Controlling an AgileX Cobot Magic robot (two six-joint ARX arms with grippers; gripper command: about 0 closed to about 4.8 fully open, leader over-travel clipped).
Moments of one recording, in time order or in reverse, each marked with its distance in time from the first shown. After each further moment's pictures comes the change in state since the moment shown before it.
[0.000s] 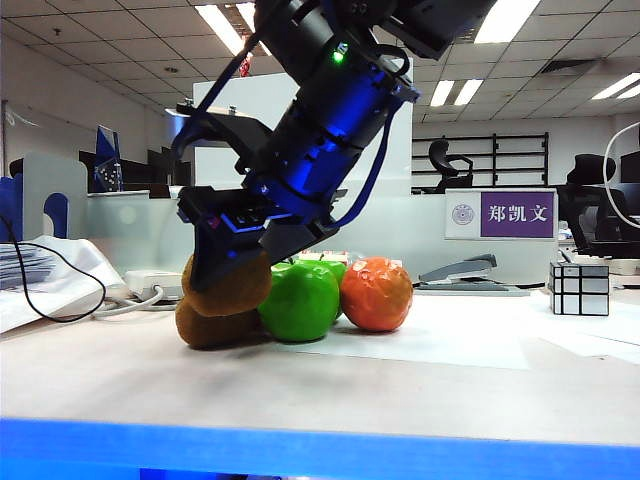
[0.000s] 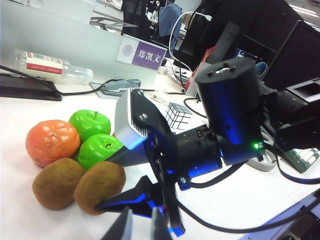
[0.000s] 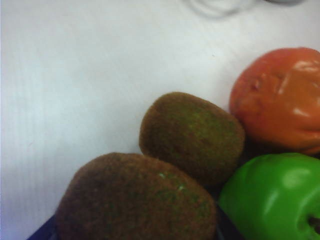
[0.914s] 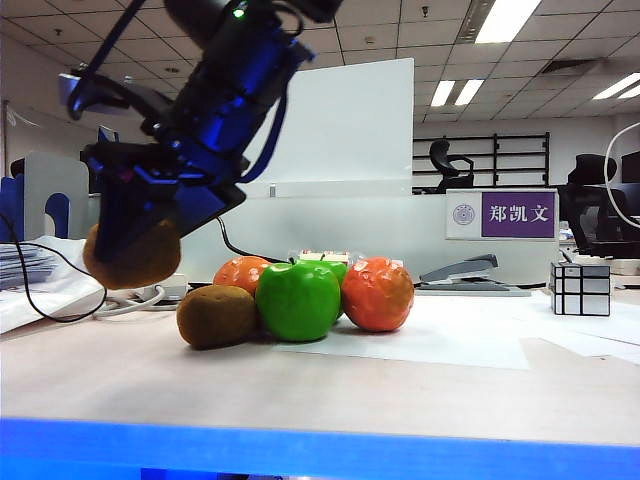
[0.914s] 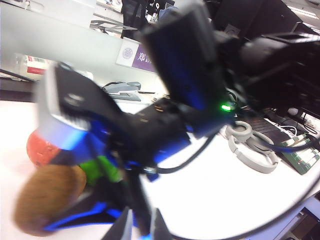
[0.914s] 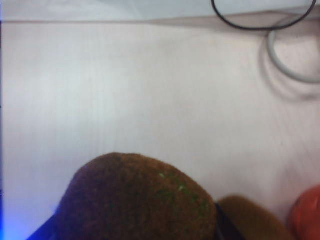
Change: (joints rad) left arm 0.000 0.014 0.000 0.024 0.000 0.000; right arm 0.049 0.191 0.428 -0.335 -0.138 -0.156
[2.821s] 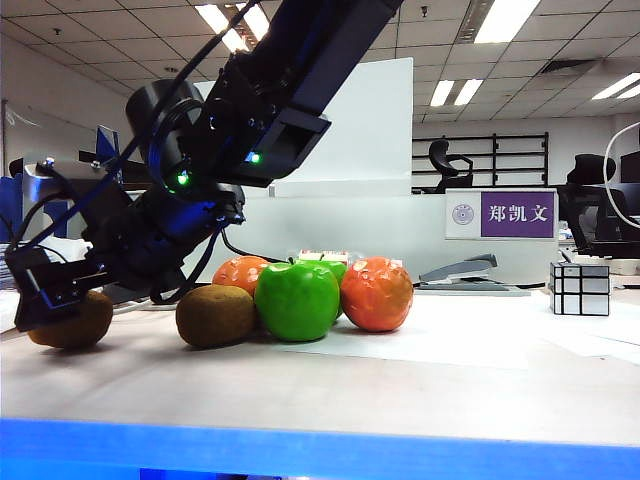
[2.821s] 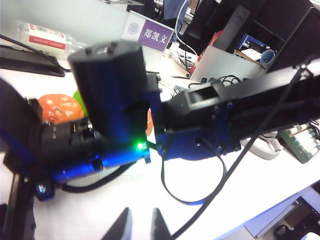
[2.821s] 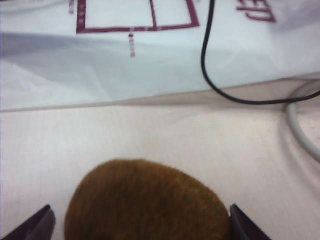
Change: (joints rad) left arm 0.000 0.000 -0.026 -0.064 0.004 0.006; right arm 0.005 0.345 0.105 0.517 -0.050 0.109
